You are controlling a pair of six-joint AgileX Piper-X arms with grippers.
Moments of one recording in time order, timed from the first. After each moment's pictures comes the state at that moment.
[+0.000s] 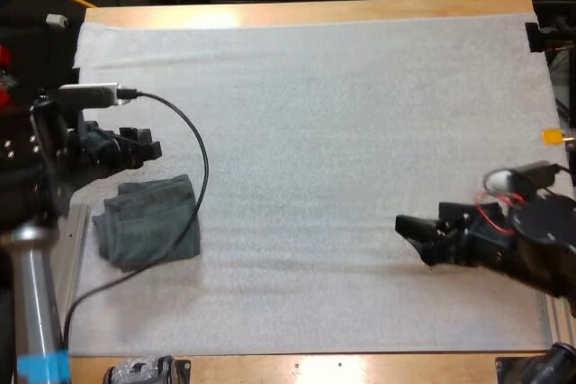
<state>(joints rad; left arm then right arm) 0.19 1.06 -1.17 1.03 0.33 -1.70 0.67 0.77 -0.97 0.92 -0.12 -1.33</state>
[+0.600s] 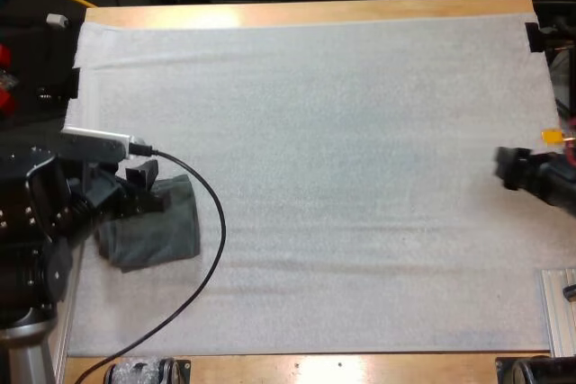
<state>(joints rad) 0.10 0.81 -1.14 1.14 0.29 -1.65 0.02 0.85 -0.97 0.97 -0.11 -1.61</state>
